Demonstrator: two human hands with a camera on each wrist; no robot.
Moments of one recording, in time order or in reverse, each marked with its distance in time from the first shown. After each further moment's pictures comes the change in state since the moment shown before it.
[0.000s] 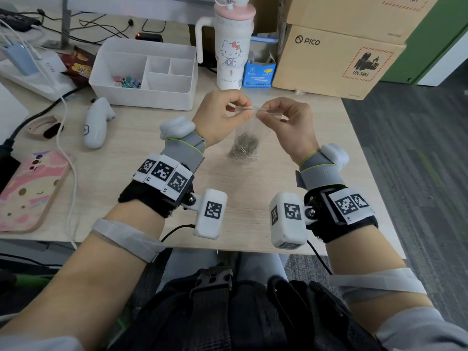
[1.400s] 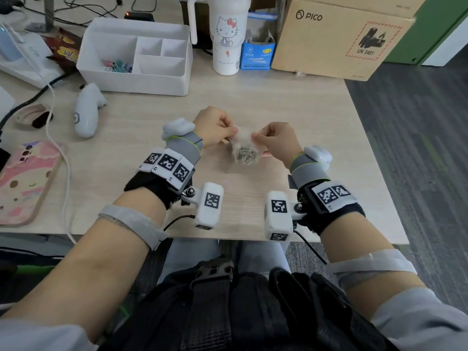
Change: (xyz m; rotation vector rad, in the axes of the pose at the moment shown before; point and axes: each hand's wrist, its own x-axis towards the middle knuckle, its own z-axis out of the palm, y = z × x) left_hand -0.013 -0.059 0.026 0.066 -0.204 -0.465; right_hand -0.009 0.071 0.014 -0.097 -0.065 0.458
